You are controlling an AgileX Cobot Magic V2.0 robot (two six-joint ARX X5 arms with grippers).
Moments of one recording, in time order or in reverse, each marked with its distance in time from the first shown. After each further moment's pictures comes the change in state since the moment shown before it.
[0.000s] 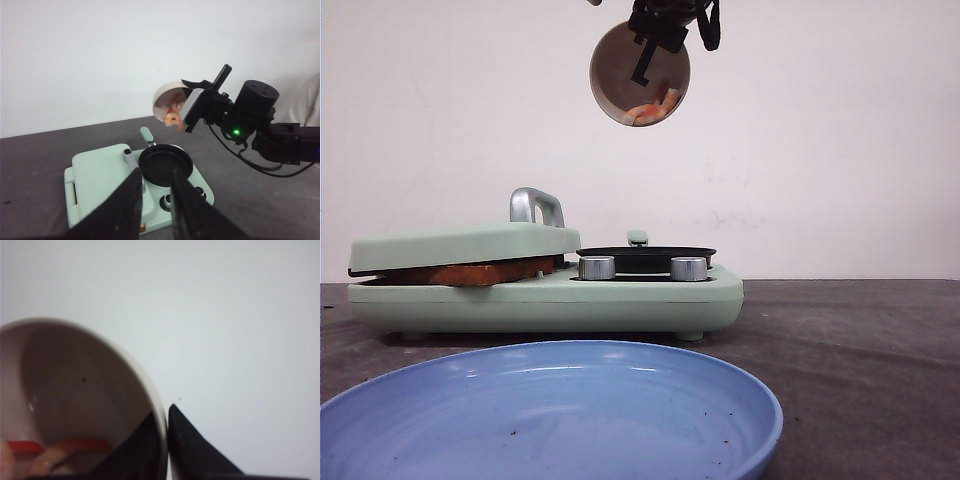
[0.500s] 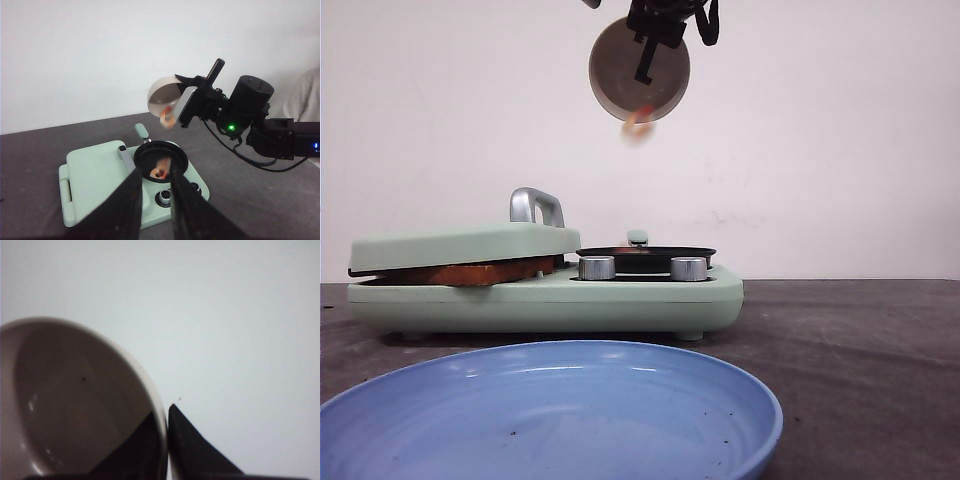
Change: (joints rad) left arm 0.000 0.000 0.000 -0.012 0.021 0.000; right arm 0.001 0.000 0.000 0.030 -0.018 -0.085
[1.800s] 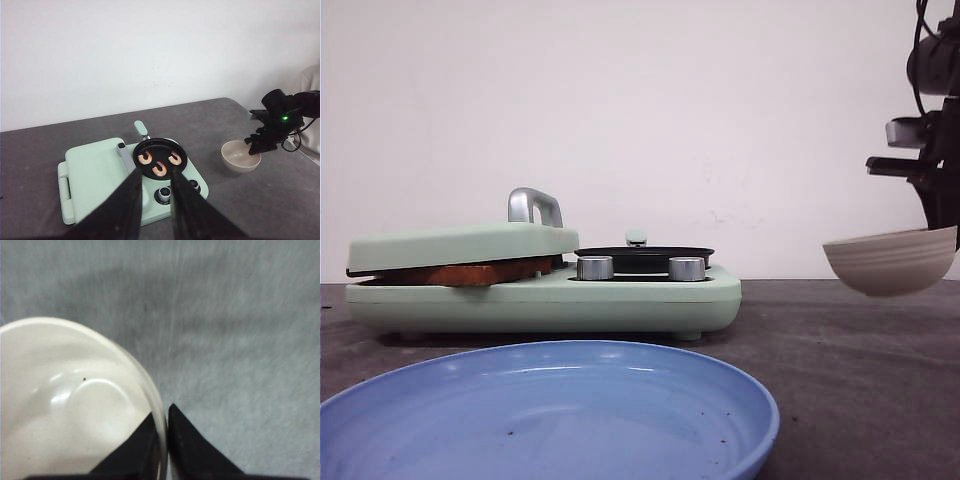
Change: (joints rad) left arm 0.000 0.000 0.000 -0.010 0.000 0.000; right arm -0.673 0.001 -0.018 -1.398 -0.496 1.397
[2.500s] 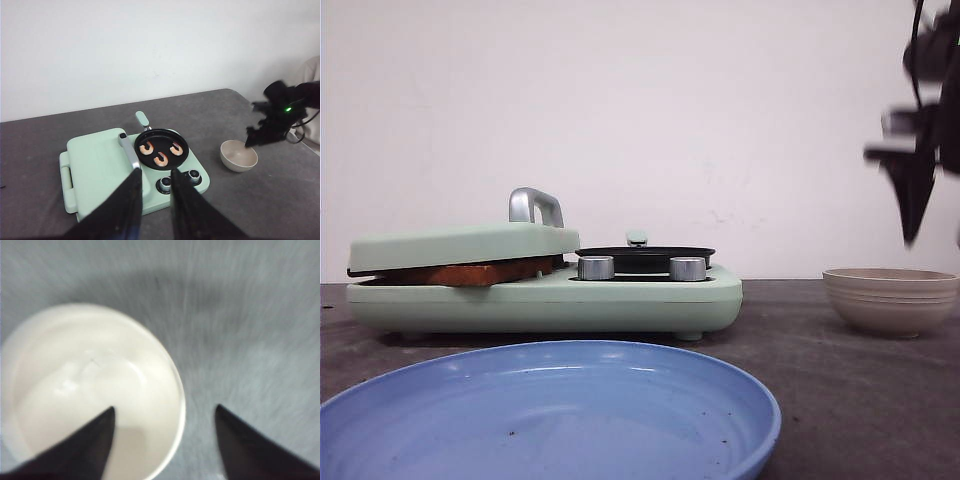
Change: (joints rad) left arm 0.000 -0.003 0.000 -0.037 0.000 0.011; right arm 0.014 -0.102 -0.013 0.021 -0.032 -0.011
